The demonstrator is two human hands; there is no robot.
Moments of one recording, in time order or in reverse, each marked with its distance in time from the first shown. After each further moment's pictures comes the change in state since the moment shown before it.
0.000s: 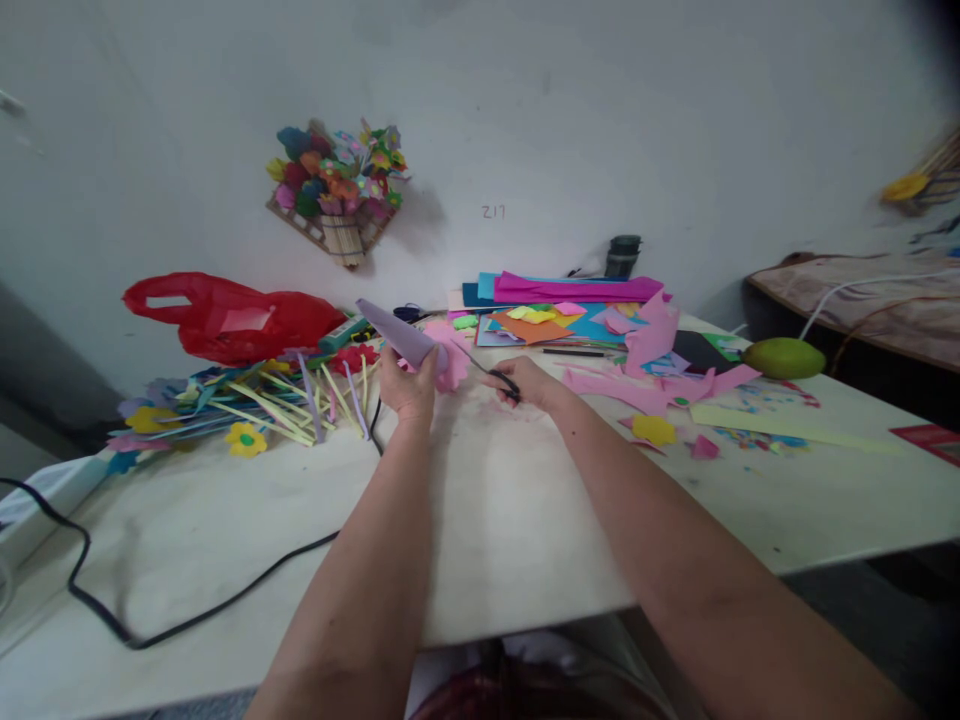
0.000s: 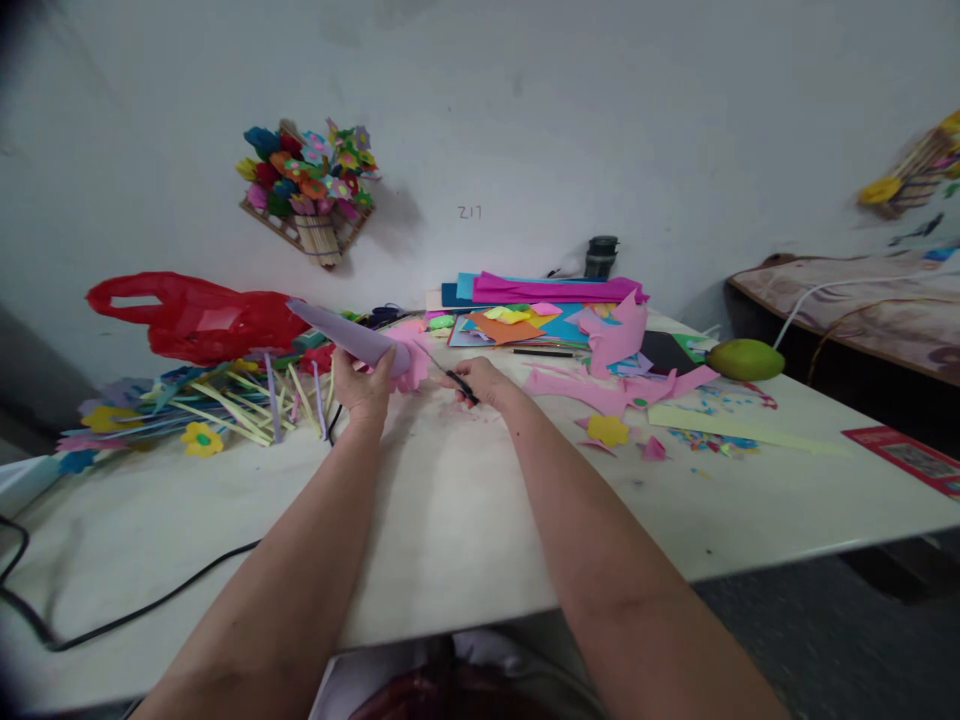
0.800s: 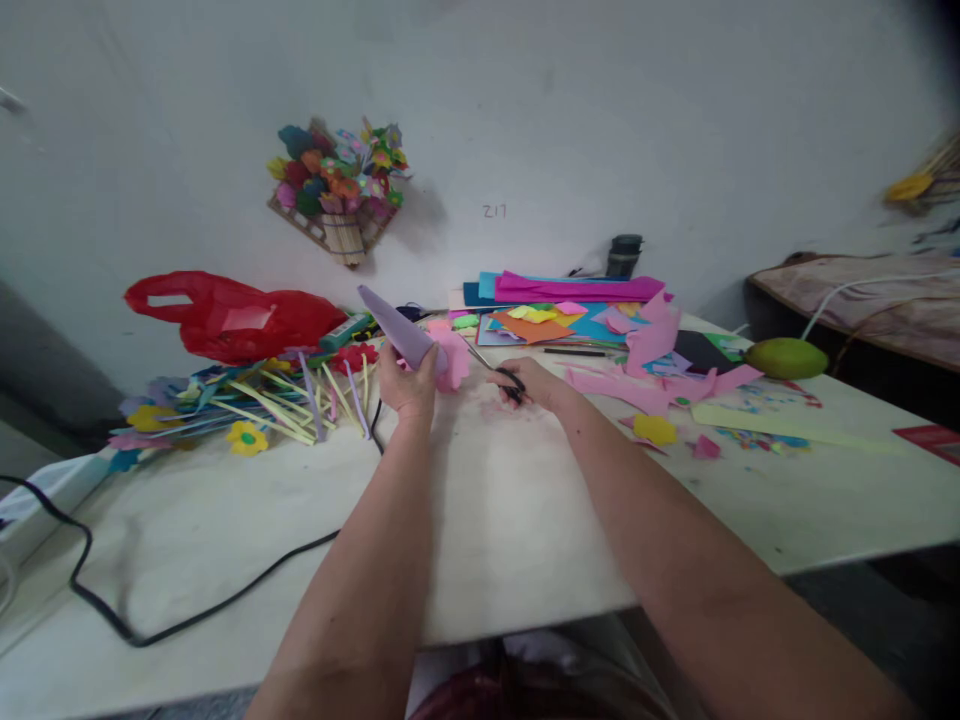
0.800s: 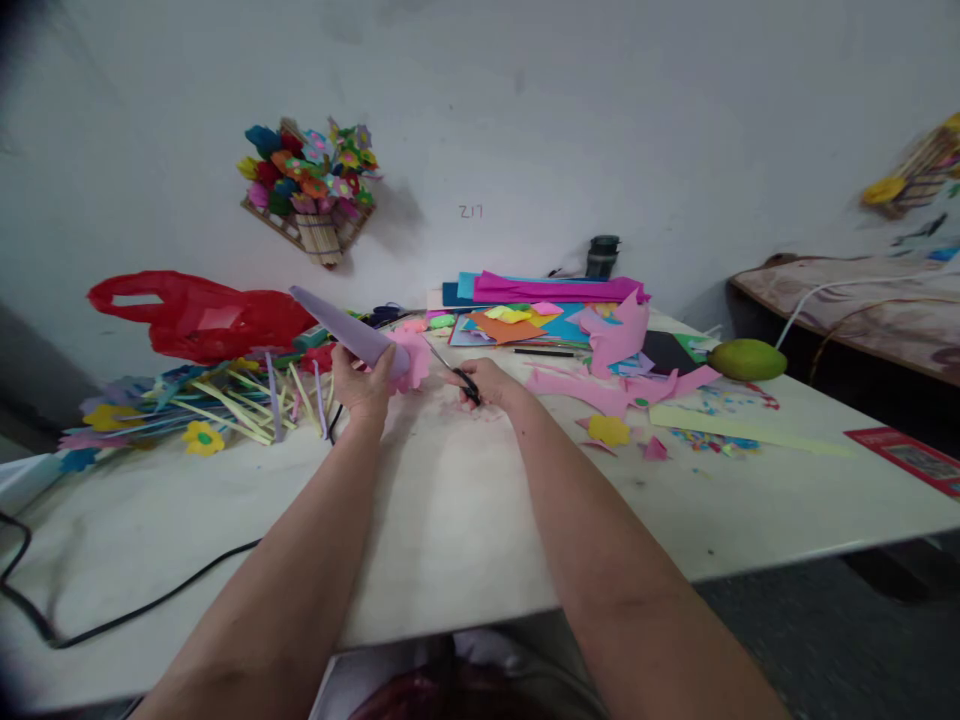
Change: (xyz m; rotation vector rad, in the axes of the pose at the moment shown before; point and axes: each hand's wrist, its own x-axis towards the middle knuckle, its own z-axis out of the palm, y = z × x) left_hand 0.000 -0.002 0.001 0.002 0.027 0.028; right_hand -0.008 -0.003 -0.006 -0.047 -0.014 0.014
